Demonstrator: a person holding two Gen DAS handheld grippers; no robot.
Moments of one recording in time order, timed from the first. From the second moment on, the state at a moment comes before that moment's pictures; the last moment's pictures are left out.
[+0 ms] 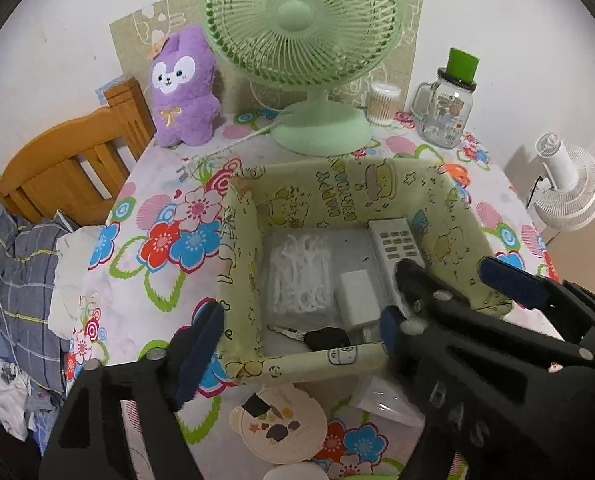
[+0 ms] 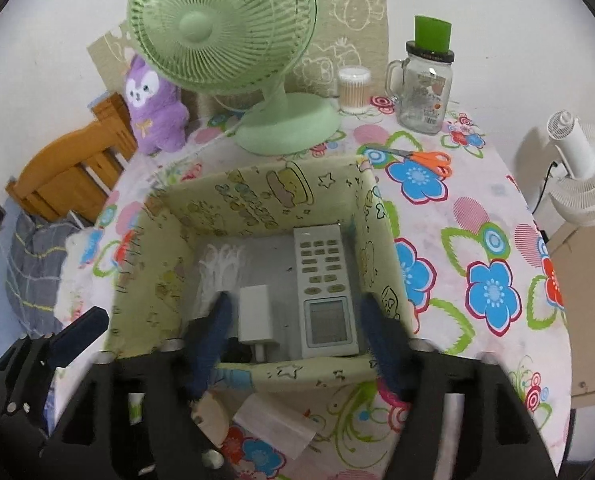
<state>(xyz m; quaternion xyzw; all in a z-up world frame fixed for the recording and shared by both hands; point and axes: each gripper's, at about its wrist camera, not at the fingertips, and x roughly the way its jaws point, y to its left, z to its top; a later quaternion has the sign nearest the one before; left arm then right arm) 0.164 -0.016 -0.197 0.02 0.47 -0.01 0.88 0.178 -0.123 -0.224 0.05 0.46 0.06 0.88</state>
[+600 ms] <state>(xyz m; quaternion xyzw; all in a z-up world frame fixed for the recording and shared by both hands) 0.124 -0.027 -0.159 0.02 0.44 -0.03 0.90 0.131 -0.129 -0.180 0.04 0.43 0.05 0.90</state>
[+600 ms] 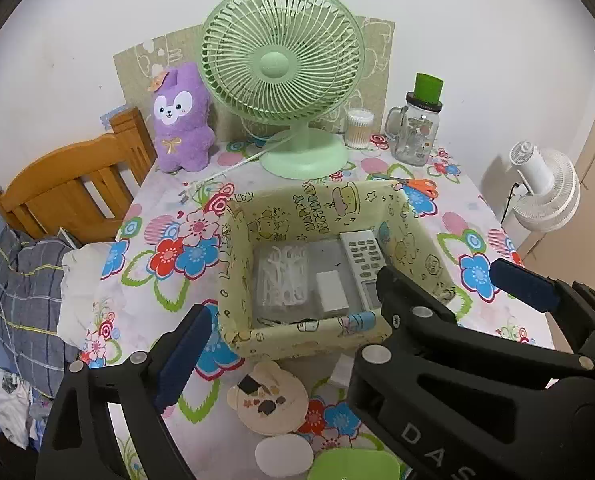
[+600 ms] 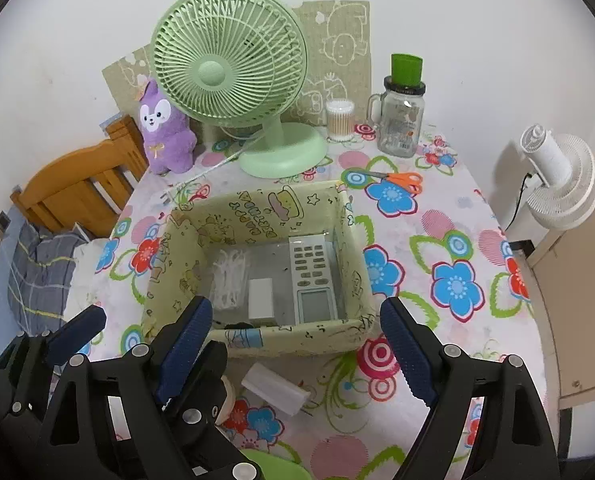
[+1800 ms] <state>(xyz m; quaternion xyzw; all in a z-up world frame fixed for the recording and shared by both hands) 0.044 -0.036 -0.133 0.00 0.41 -0.04 0.91 0.047 -0.138 -0.149 0.01 0.41 0.05 0.91</state>
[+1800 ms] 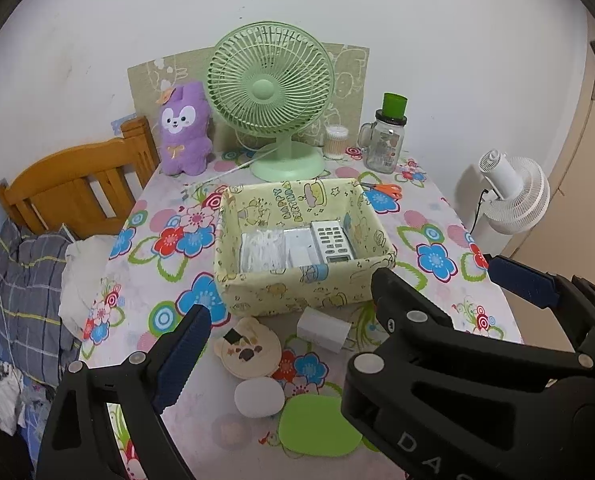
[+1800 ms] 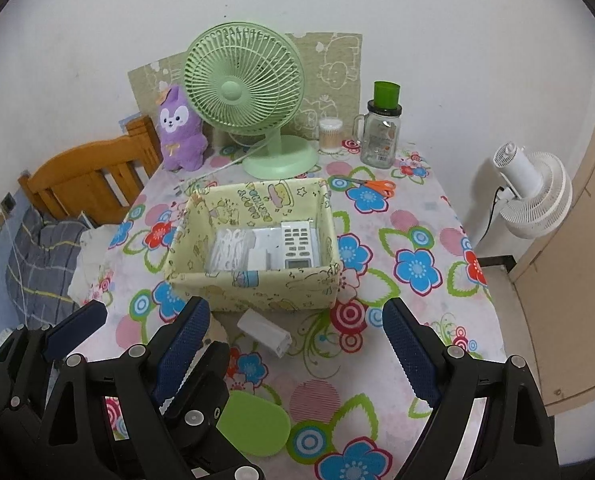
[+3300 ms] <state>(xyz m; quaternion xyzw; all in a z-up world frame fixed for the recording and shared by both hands) 0.034 -0.004 -0.264 -0.02 0.48 0.00 0.88 0.051 -0.097 -0.282 -0.04 0.47 0.07 0.88</state>
